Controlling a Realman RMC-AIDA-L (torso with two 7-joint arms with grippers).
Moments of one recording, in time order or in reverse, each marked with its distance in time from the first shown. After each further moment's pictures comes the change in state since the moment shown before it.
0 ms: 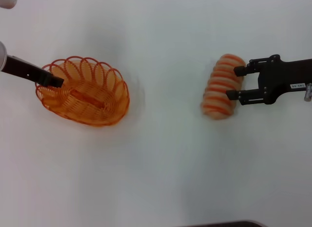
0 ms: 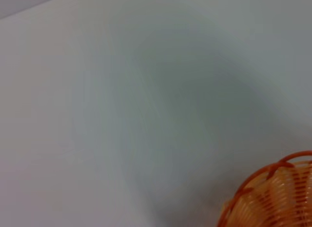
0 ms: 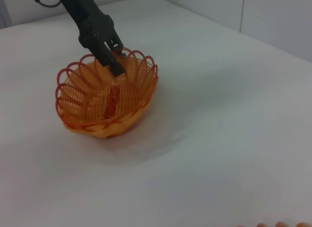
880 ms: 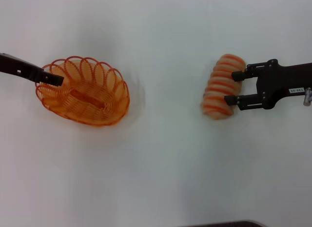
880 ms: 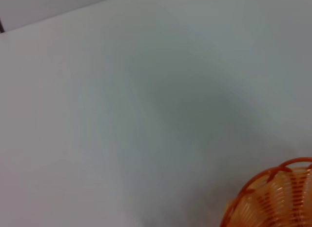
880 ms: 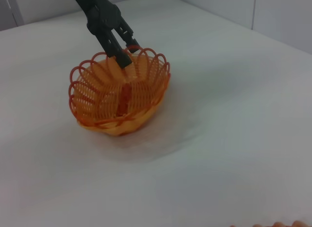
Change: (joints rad) left arm 0.032 0.022 -0.038 0.034 -0.060 0.040 0.023; right arm -0.006 0.003 -0.012 0.000 0.000 -0.017 -0.003
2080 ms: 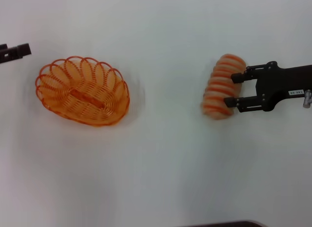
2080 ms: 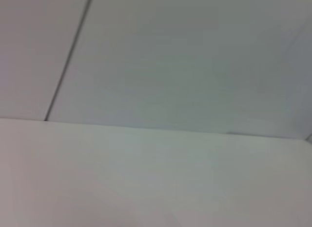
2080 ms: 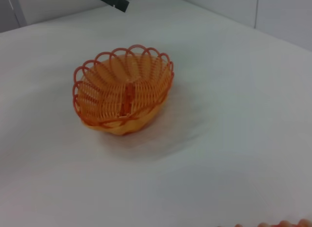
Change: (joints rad) left arm 0.166 0.051 -0.494 -0.135 -0.439 0.139 0.372; right arm -0.004 0.003 0.000 0.001 0.000 -0.004 -0.001
